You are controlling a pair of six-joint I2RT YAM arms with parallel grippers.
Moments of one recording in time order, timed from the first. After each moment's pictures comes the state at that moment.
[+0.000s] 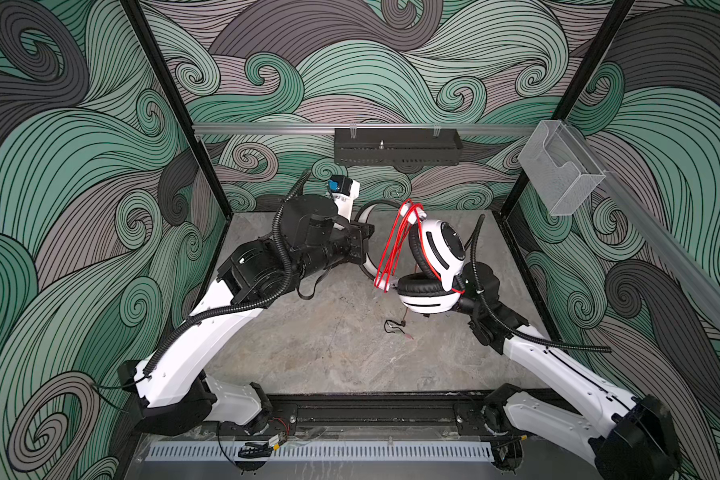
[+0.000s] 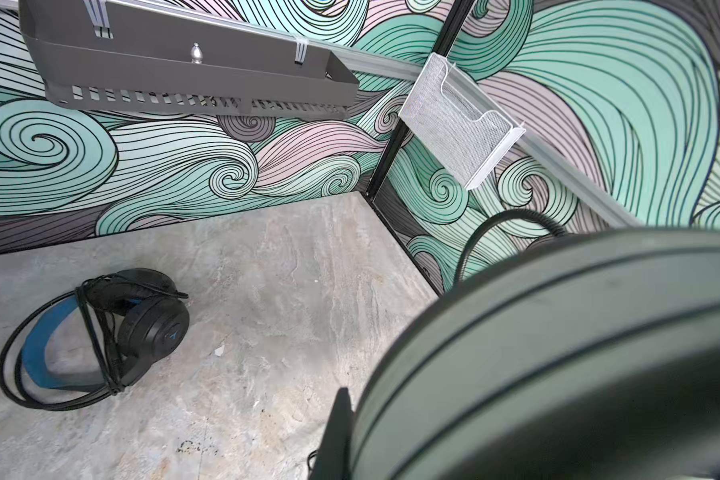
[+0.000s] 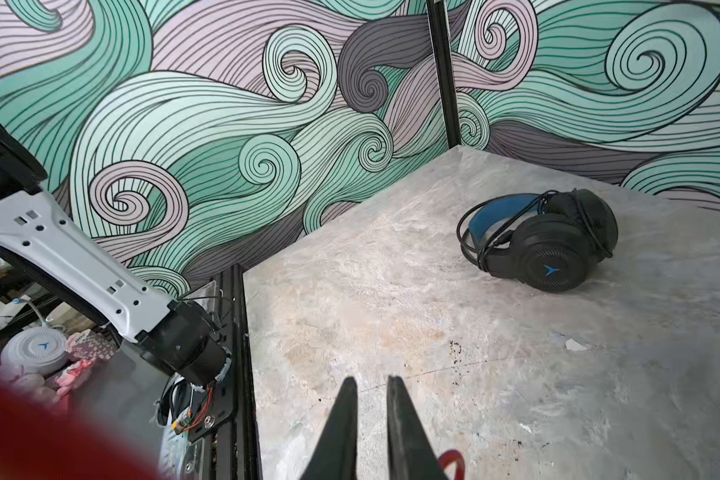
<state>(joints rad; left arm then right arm) -0.85 1.36 1.88 -0.87 -0.15 -0.46 0.53 1.03 0.66 0.14 -0.66 0.16</state>
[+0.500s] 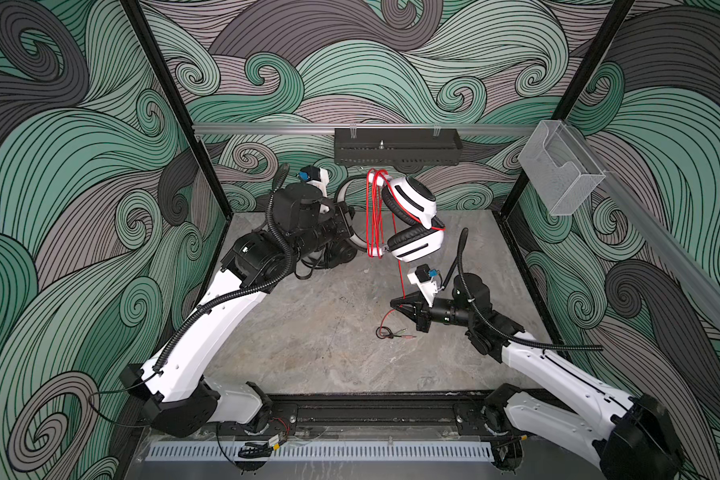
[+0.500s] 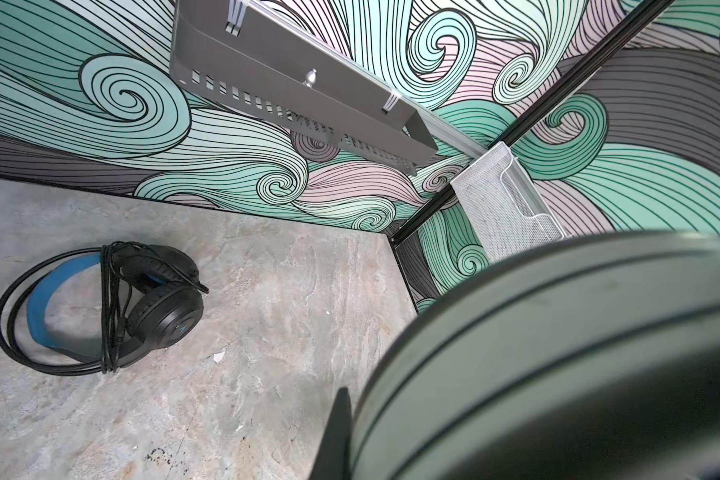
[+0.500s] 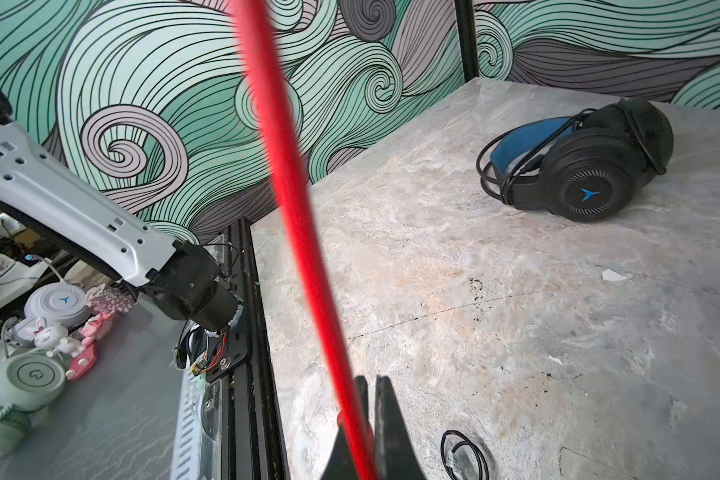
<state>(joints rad) -0.67 1.36 1.79 -0.75 -0.10 -0.68 0.59 1.01 0.61 0.04 -0.66 0.11</state>
